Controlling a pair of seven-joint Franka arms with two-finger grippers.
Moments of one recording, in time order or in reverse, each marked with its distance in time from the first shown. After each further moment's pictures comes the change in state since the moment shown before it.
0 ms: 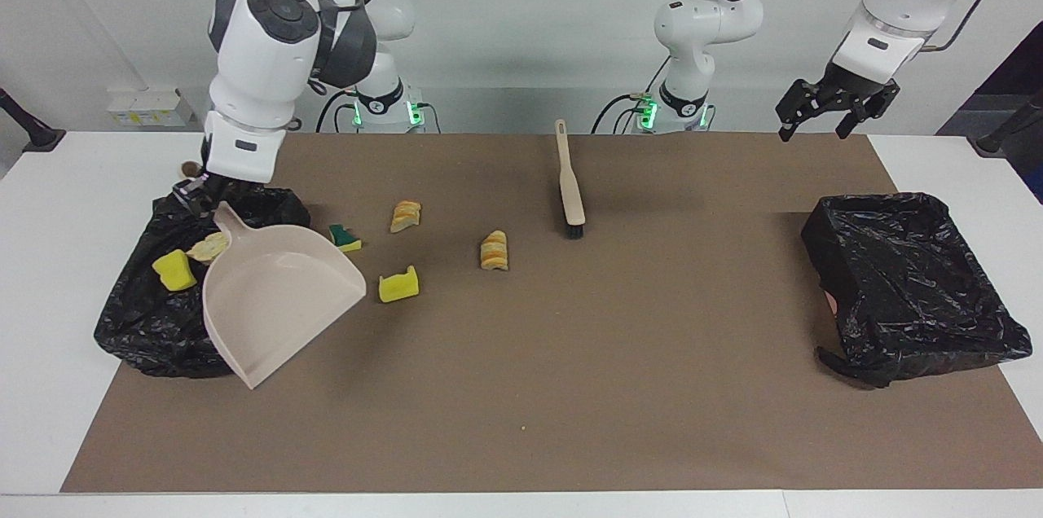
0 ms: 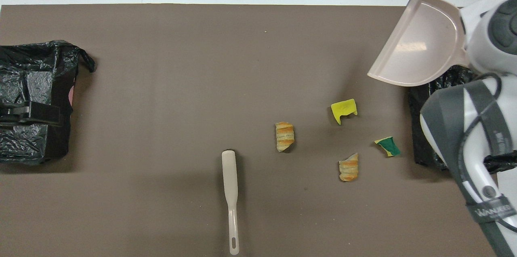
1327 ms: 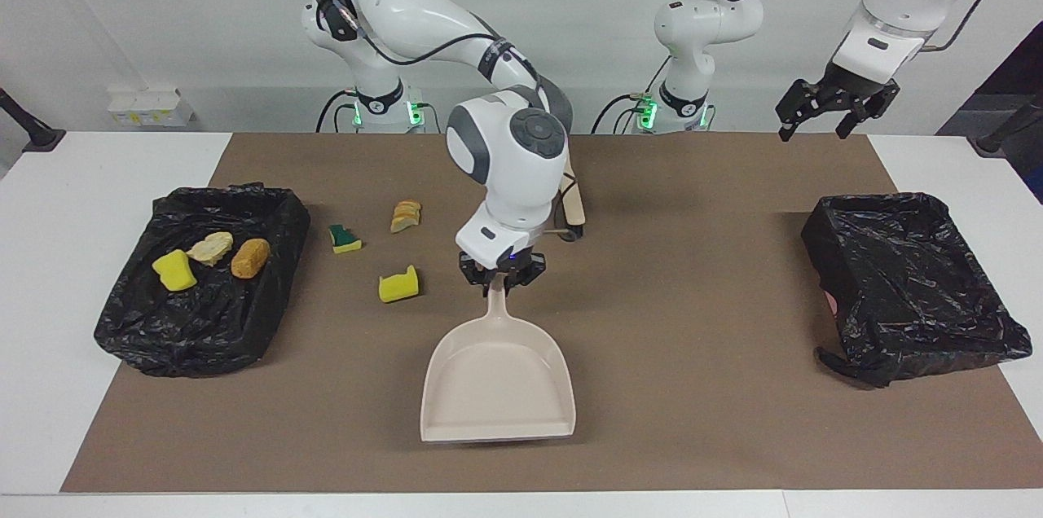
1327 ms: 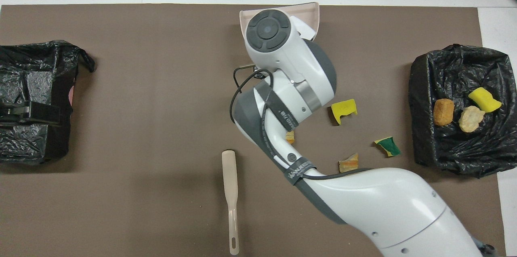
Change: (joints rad) left arm 0.000 0.000 0.000 0.000 0.000 0.000 0.000; right arm 0.411 0.512 0.026 0.436 0.268 0.085 1.064
